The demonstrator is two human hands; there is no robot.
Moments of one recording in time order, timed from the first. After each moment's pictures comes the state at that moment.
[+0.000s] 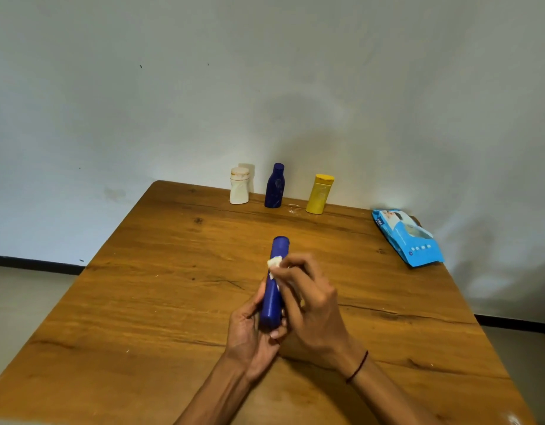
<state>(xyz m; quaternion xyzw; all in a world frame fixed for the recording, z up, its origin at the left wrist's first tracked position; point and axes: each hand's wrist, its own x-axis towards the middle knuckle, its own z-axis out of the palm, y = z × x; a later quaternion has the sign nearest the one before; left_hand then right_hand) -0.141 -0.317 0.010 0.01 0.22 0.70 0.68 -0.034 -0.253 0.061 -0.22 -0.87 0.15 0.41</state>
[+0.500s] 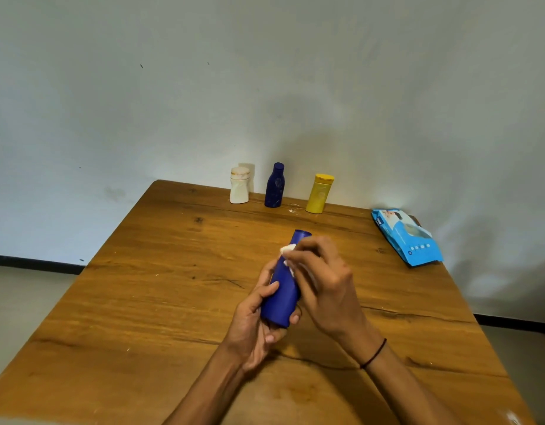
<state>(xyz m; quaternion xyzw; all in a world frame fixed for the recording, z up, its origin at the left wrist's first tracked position) -0.151 -0.321 0.030 0.14 0.23 0.66 0.70 -0.024 -0.233 0.080 -0.23 -0.88 0.10 0.40</state>
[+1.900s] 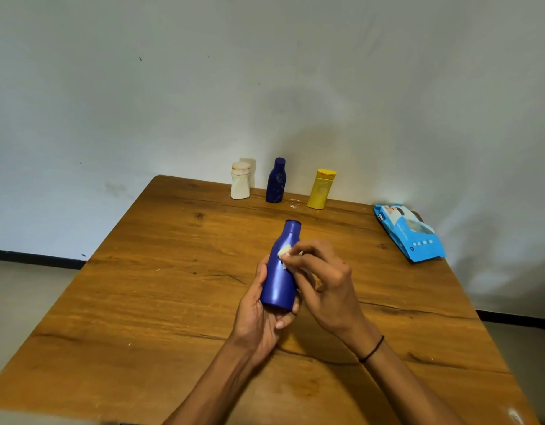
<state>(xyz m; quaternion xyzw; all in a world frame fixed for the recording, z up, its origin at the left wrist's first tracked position) -0.140 -0.309 0.026 0.08 0.27 0.70 0.66 -0.021 -0.227 0.066 -0.21 -0.87 0.16 0.41</state>
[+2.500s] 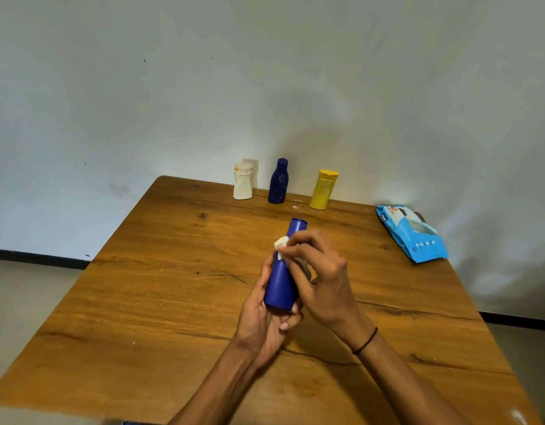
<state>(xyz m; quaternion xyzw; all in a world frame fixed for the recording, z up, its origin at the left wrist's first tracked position) -0.138 -0.315 0.022 0.08 0.20 0.71 0.67 -0.037 -0.228 0.073 -0.22 -0.87 0.15 0.42</state>
